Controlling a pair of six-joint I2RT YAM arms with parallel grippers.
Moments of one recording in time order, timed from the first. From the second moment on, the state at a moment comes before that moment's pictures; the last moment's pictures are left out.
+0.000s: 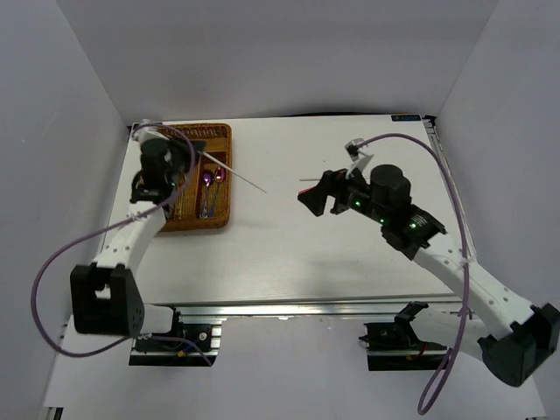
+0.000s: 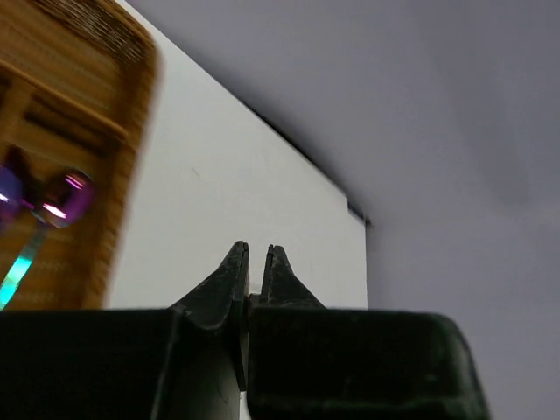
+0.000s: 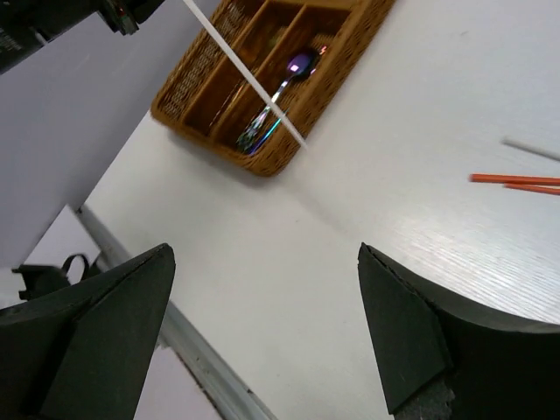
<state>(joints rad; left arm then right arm) -0.15 1.30 0.96 0.16 0.06 -0.93 0.67 1.09 0.98 -0.15 -0.23 0.41</state>
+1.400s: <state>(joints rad) 0.21 2.26 1.58 0.46 0.08 -1.17 0.64 1.01 0.83 -0.27 -0.20 0.33</state>
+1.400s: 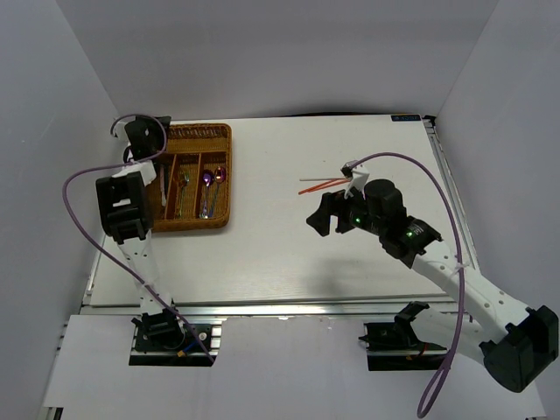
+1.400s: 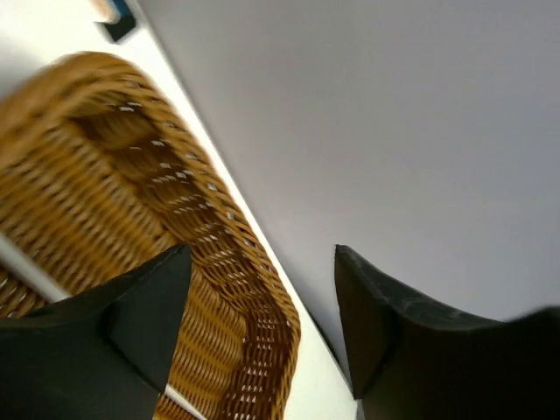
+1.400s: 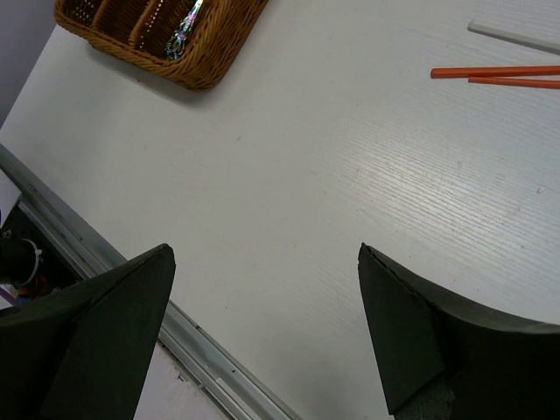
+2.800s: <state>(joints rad) -0.17 0.79 0.75 -0.41 -0.33 -0.38 0.42 2.08 1.64 -0.73 0.46 0.89</state>
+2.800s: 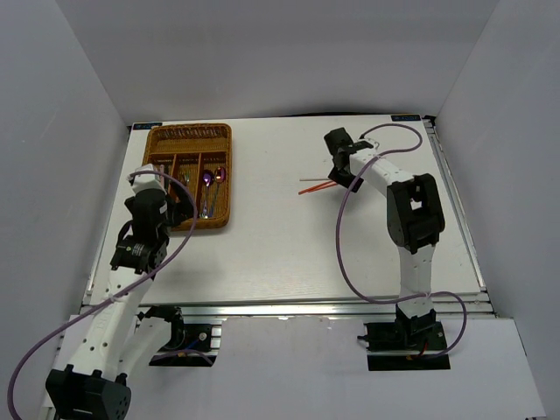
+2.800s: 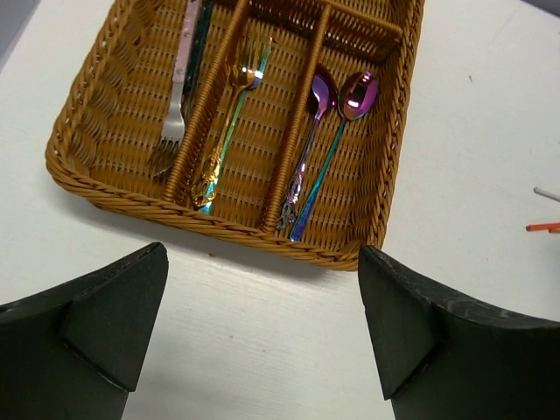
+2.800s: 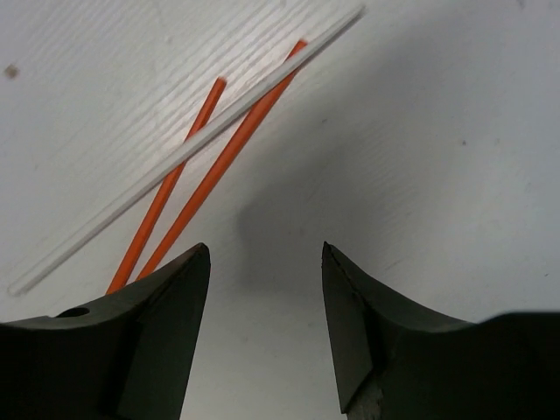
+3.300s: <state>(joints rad) -0.17 0.85 0.75 -0.40 -0.28 -0.37 0.39 2.22 1.80 -0.79 0.50 0.95</state>
